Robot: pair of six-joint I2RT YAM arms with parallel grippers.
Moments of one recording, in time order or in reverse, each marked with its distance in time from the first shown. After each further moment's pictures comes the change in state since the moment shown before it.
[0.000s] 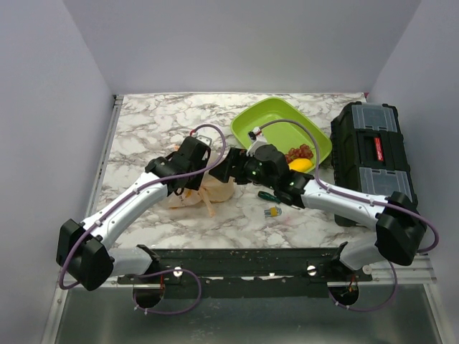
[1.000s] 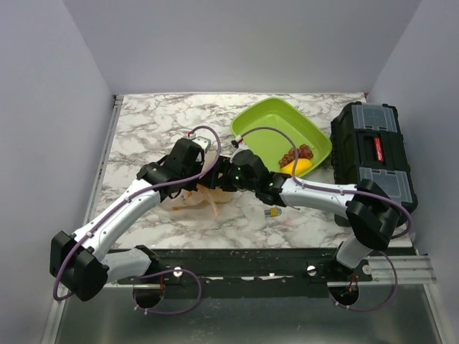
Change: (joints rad) left arm 0.018 -0.085 -0.052 0.053 0.109 0.031; right arm 0.054 0.192 0.083 0.003 0.005 0.100
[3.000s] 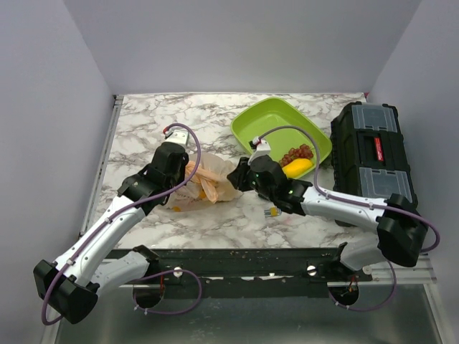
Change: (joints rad) left arm 0.035 -0.189 -0.053 0.069 -0.216 -0.056; right arm 0.005 -0.196 -0.160 -0.026 0.262 -0.223
